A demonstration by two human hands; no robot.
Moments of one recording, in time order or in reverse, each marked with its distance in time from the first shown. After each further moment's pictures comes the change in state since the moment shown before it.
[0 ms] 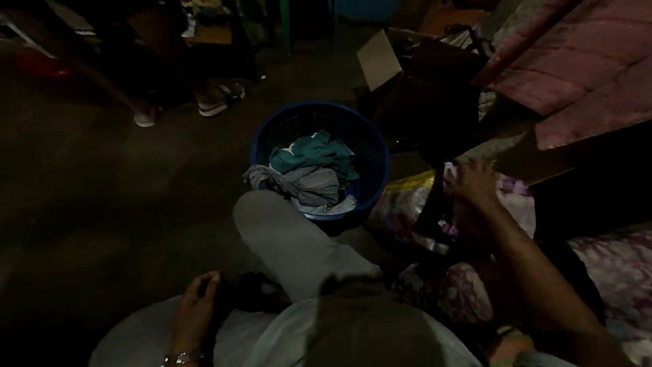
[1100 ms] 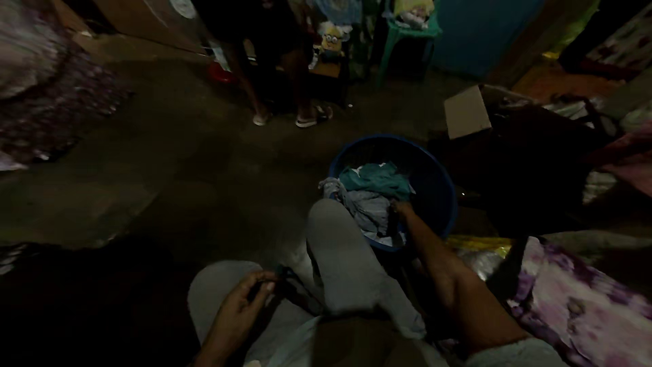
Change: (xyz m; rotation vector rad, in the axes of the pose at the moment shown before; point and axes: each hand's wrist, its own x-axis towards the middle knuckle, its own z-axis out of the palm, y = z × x) left_hand -0.066 0.040 -0.047 -0.046 -0.010 0.197; right_hand 0.086 -0.261 0.192 0.759 -0.498 0.107
